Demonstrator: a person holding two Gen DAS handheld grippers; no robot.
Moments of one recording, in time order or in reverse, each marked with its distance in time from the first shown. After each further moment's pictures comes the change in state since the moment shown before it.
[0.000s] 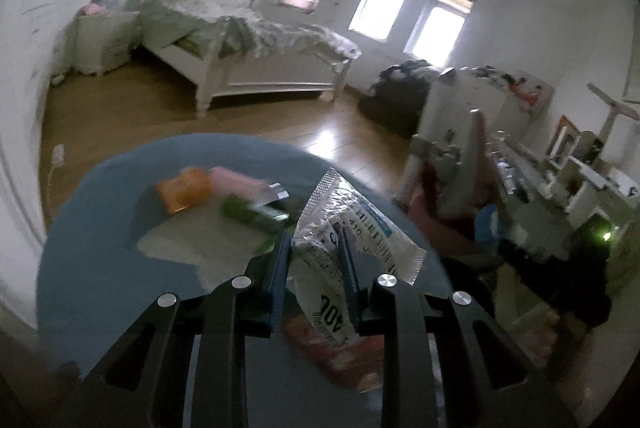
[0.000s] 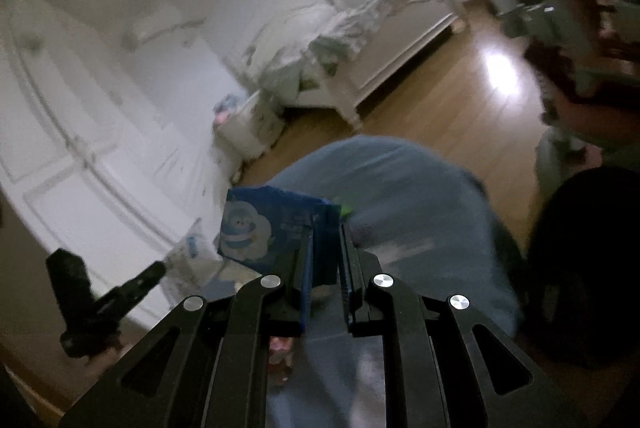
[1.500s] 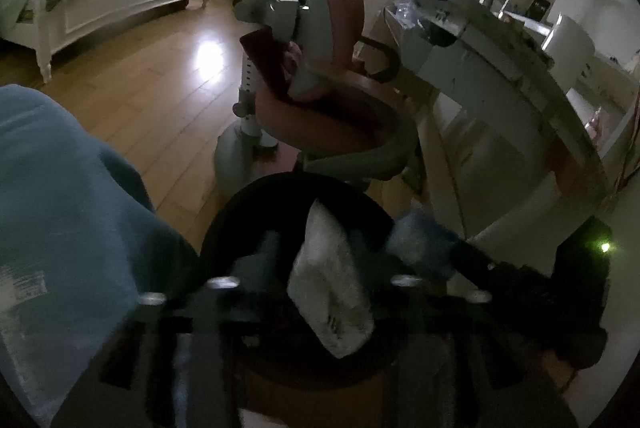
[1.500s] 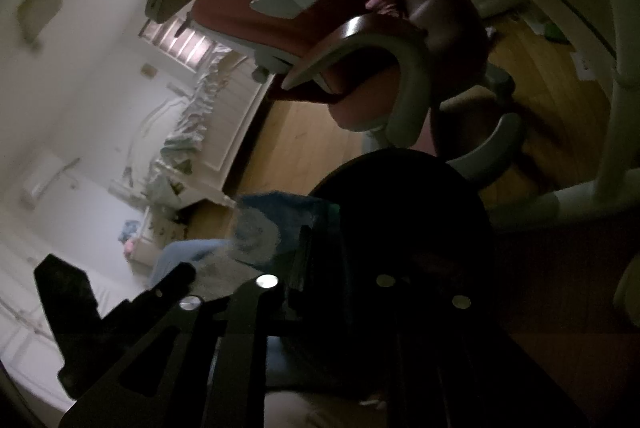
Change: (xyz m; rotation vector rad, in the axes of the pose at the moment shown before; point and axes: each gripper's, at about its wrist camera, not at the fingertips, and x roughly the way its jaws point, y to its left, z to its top) left arm 0.253 -0.285 -0.099 0.251 0.383 -0.277; right arm -0.108 -0.271 -0.030 0.456 -0.193 -0.325
